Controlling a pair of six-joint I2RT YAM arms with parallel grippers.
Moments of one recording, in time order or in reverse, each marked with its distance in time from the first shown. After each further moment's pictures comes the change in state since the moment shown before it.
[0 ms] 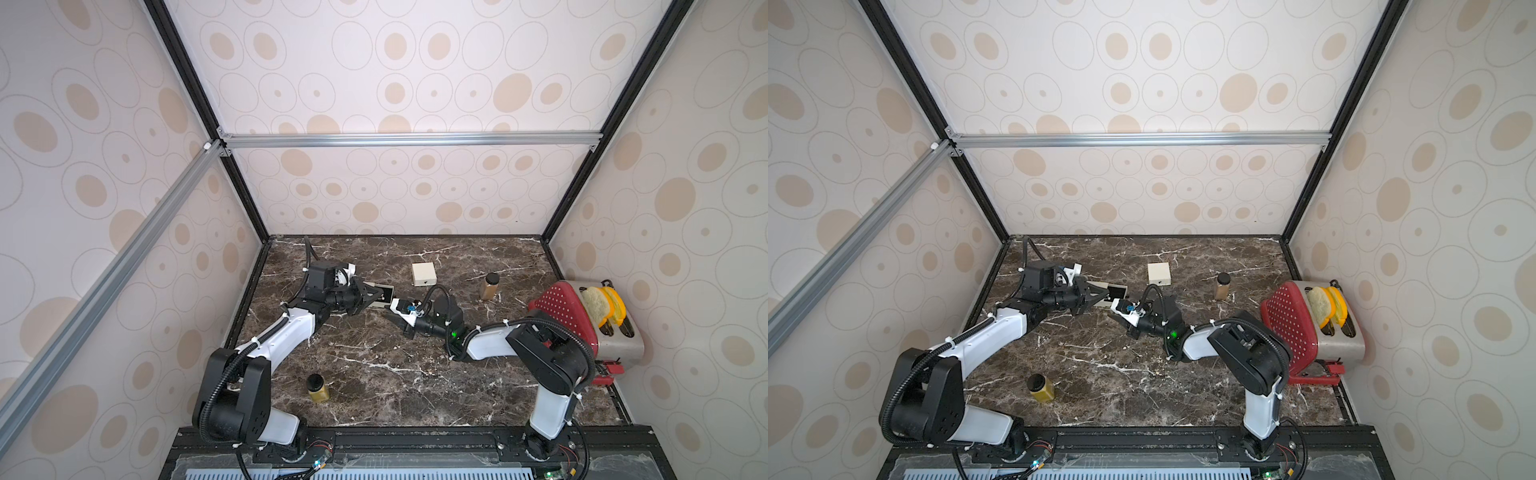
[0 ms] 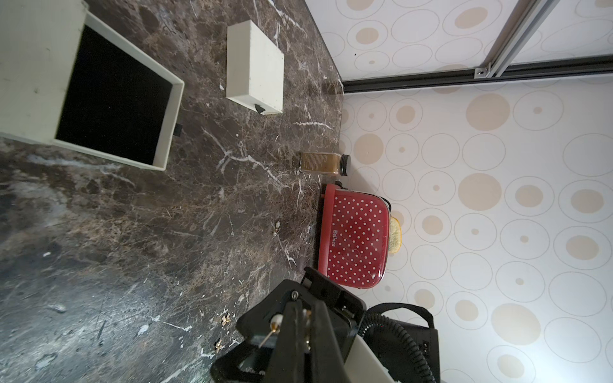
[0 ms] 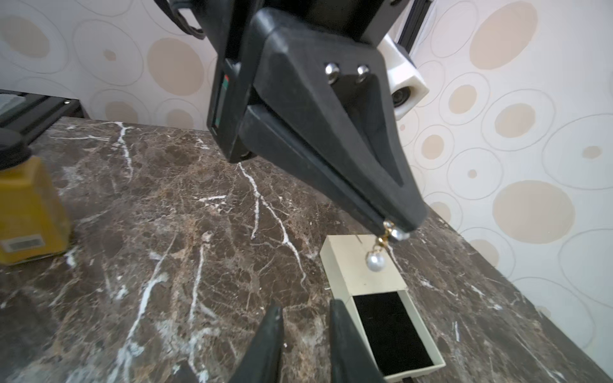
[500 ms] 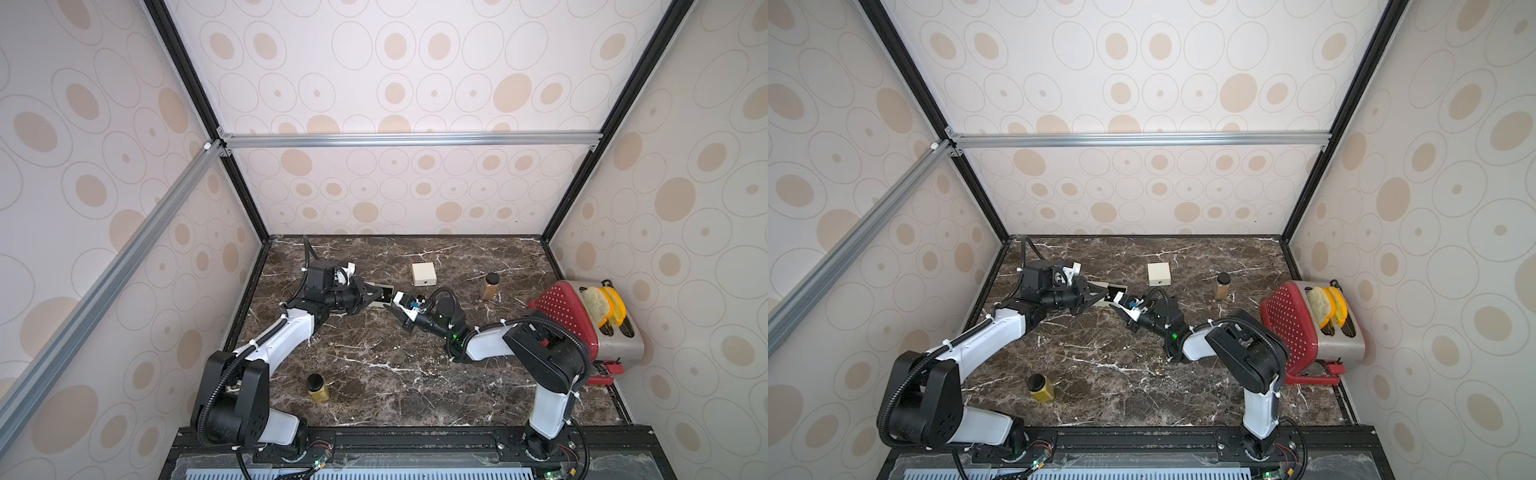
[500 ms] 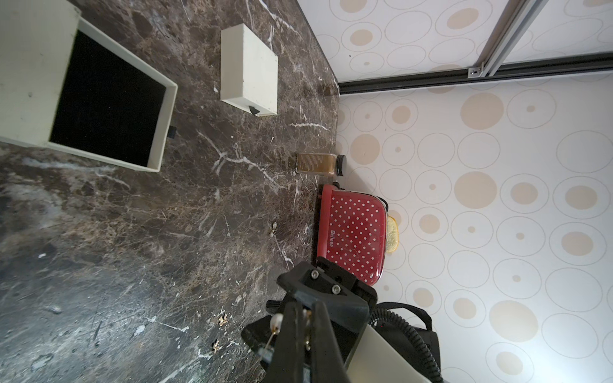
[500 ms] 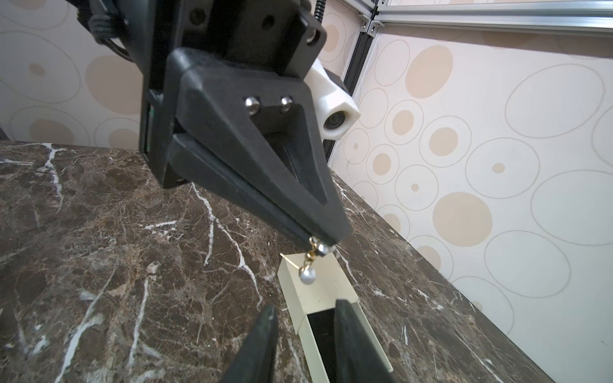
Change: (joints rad) left arm 0.000 -0.018 0.000 0.000 -0.002 0.000; right arm -0.001 0.012 -0.007 0.127 0.087 0.013
